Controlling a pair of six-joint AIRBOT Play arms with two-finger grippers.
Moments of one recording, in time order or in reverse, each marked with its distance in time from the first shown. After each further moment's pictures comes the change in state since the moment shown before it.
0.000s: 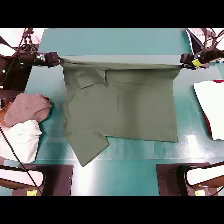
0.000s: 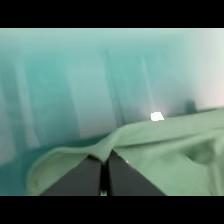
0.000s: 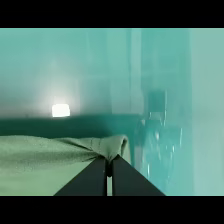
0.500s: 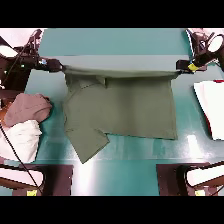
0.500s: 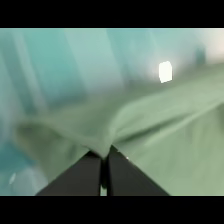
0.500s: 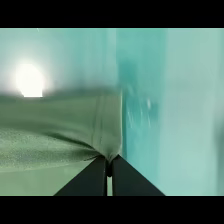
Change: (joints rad) left arm 0.001 -0.014 0.000 0.077 -0.210 0.074; right arm 0.072 -0.008 -0.001 -0.144 0.179 0.005
